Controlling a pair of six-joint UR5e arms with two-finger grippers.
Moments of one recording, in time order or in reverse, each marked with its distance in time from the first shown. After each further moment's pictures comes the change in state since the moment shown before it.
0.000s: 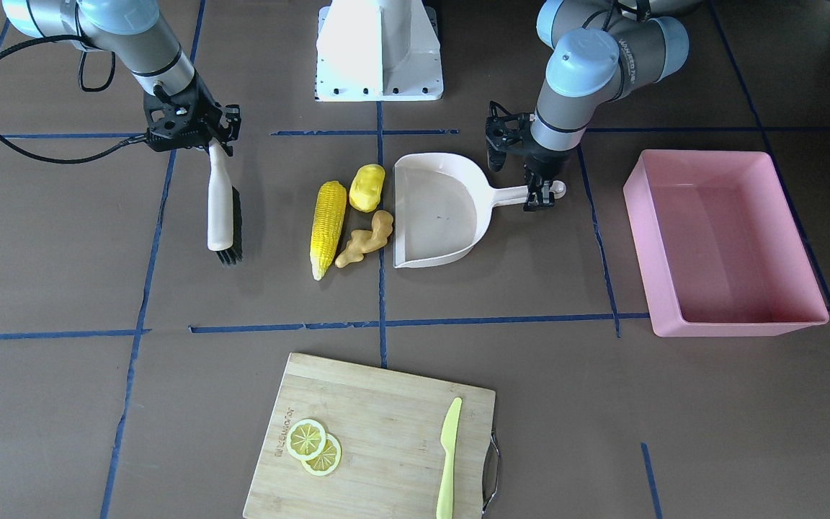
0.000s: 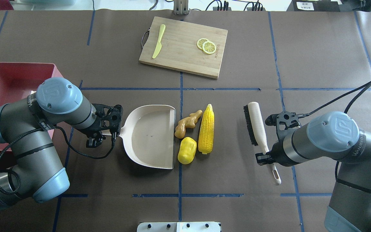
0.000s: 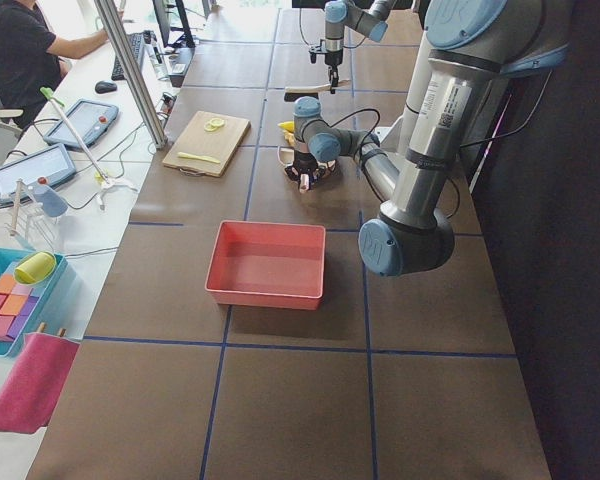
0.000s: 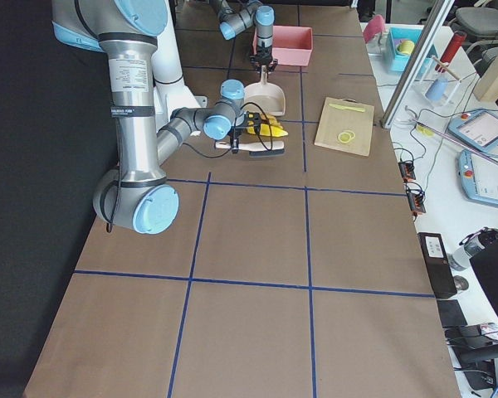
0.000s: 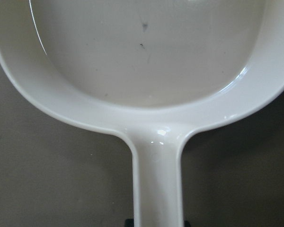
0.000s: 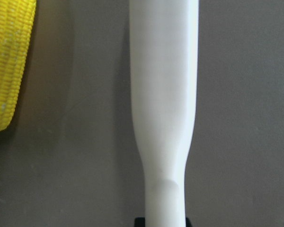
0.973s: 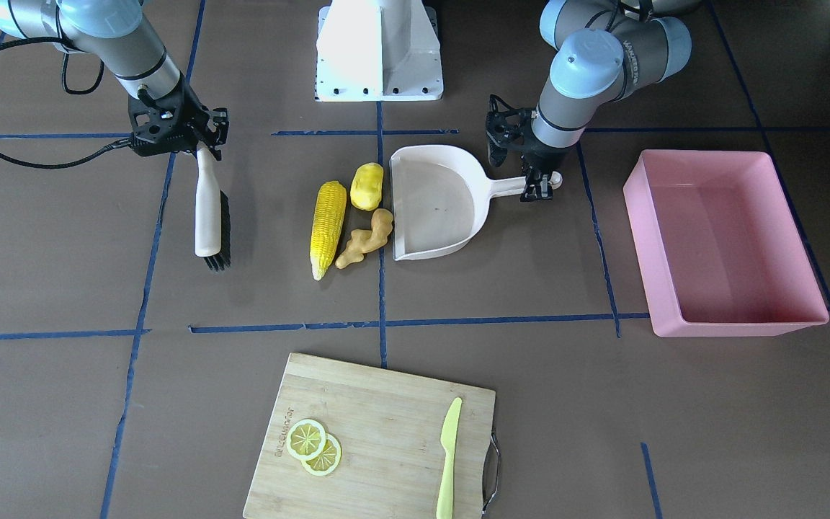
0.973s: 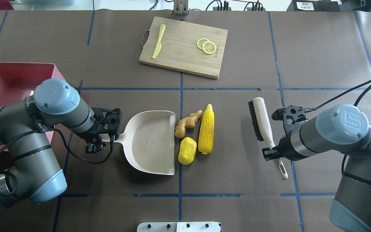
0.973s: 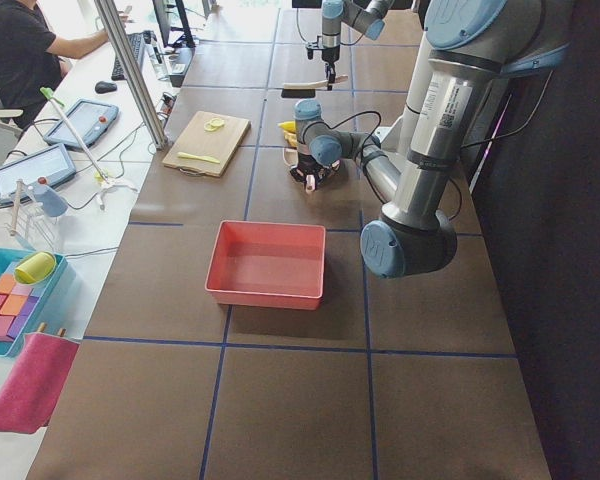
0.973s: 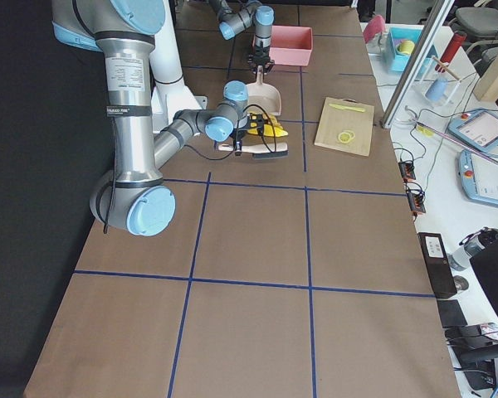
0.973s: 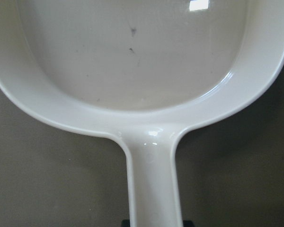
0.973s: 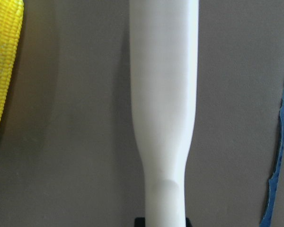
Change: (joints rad) left arm 0.002 0.021 -0.004 -0.019 -0.087 -0.019; right arm 0.049 -0.026 0.003 0.000 0.024 -0.056
